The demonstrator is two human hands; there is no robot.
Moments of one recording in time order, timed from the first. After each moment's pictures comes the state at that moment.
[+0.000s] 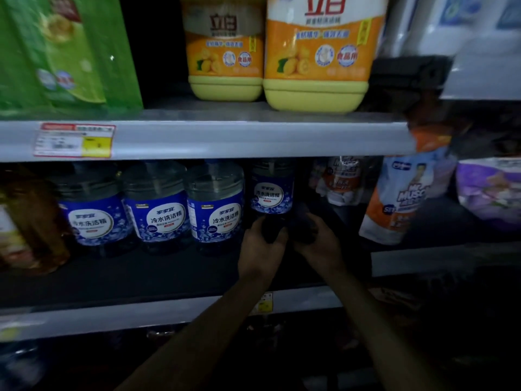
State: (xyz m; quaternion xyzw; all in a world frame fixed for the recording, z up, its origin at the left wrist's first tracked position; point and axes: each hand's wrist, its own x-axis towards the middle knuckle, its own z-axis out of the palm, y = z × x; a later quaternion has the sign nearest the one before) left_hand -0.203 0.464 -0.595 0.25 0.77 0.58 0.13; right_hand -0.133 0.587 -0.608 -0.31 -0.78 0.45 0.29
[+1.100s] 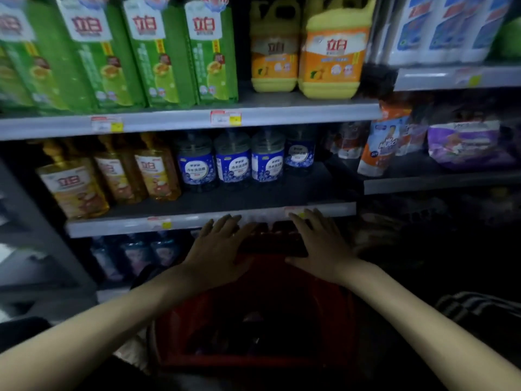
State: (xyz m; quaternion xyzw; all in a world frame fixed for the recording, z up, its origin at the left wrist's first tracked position) left_hand -0.126 0.105 -0.555 0.54 0.84 0.03 -0.05; right_hand 0.046 0.314 -0.544 -0.17 -0.98 0.09 0.04
